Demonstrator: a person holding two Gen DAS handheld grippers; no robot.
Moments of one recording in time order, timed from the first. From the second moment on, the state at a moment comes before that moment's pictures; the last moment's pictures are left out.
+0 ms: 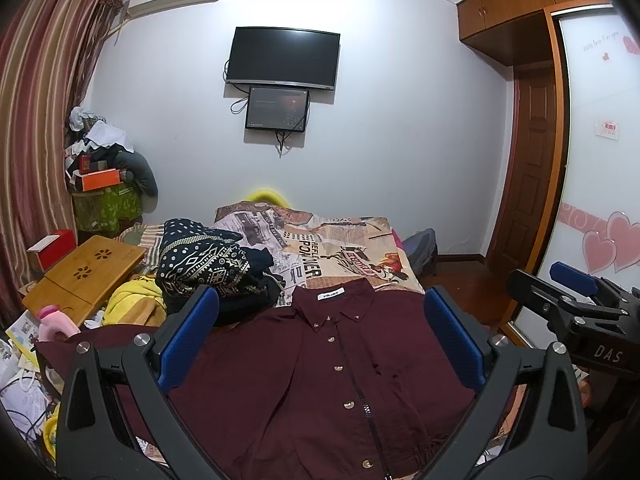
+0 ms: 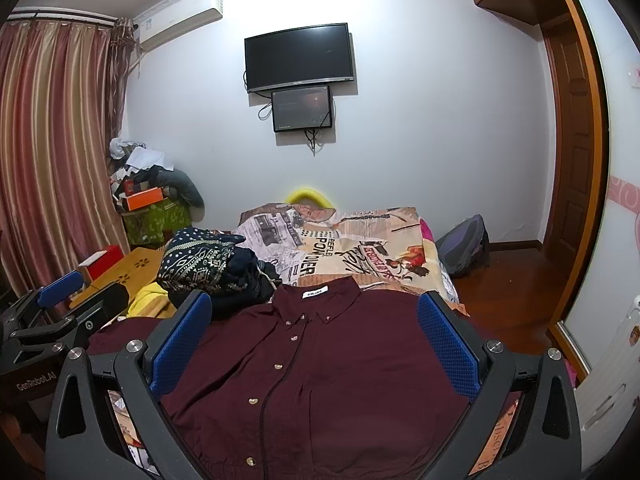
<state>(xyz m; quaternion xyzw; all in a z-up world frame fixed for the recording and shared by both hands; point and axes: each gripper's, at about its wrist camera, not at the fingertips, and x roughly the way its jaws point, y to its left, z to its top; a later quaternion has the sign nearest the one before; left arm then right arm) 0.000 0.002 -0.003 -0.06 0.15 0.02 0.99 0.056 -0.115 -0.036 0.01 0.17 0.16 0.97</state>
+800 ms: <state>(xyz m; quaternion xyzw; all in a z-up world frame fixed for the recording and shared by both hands) 0.000 0.008 -0.007 -0.06 0.15 0.02 0.99 0.056 -0.112 -0.041 0.01 0.18 0.16 0.97</state>
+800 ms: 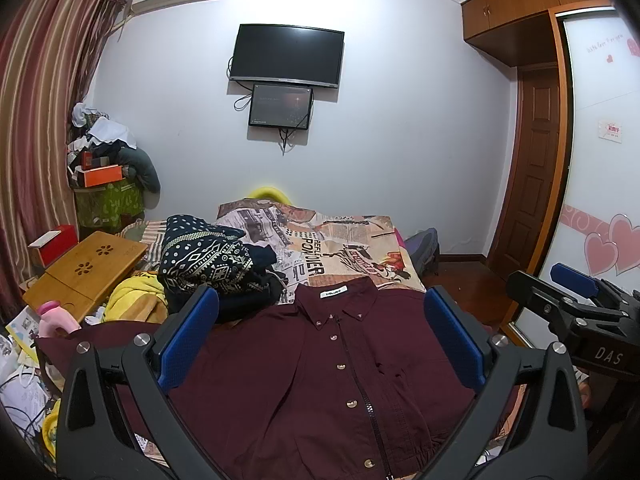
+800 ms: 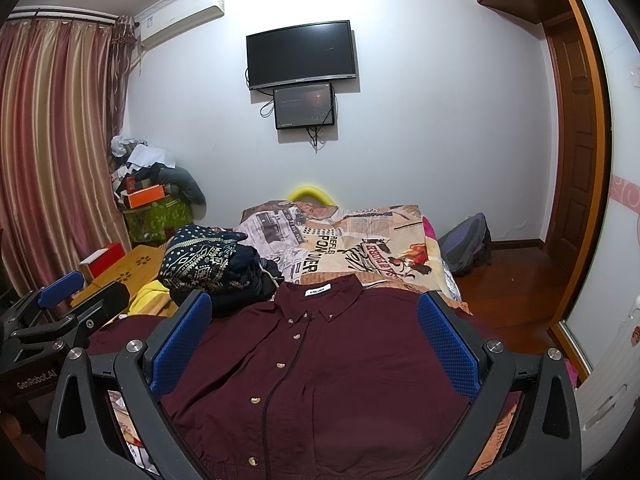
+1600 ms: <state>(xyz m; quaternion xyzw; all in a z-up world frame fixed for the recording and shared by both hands) 0.002 0.009 -0.009 -0.06 0.15 0.02 0.99 0.055 -0.108 -0.042 0.01 0.18 0.16 0.97</state>
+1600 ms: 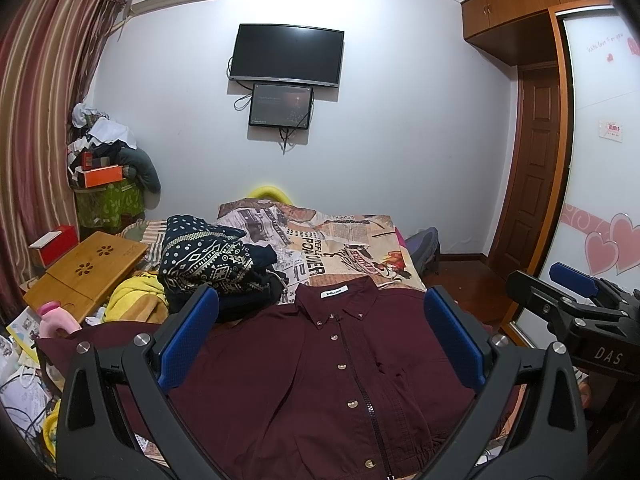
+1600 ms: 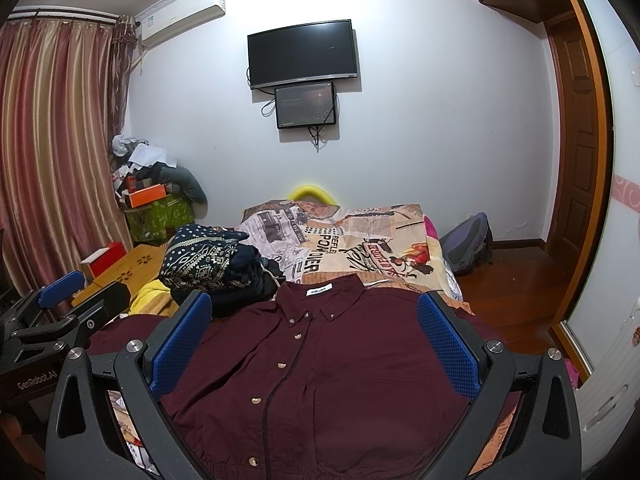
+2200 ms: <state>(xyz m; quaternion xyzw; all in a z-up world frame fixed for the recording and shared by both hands) 0.017 0.044 -0.014 -0.06 0.16 0.06 0.98 0.071 -0.103 -0.045 0.00 0.19 0.16 0.97</state>
